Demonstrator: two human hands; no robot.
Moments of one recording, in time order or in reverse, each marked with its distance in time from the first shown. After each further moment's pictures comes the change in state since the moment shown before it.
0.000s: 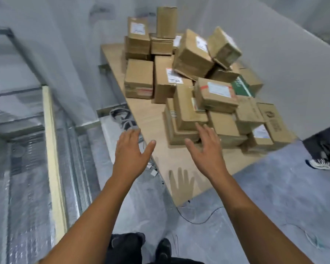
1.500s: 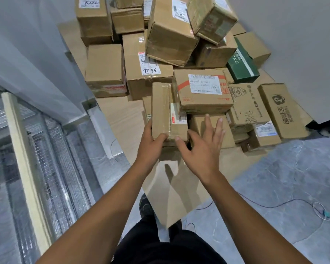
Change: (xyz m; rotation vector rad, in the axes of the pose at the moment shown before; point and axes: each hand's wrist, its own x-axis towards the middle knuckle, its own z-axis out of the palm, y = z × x) left_hand 0.139 0.079 0.144 -0.607 -0.235 -0.311; right_hand 0.121 0.084 0.010 -0.178 0.057 0.078
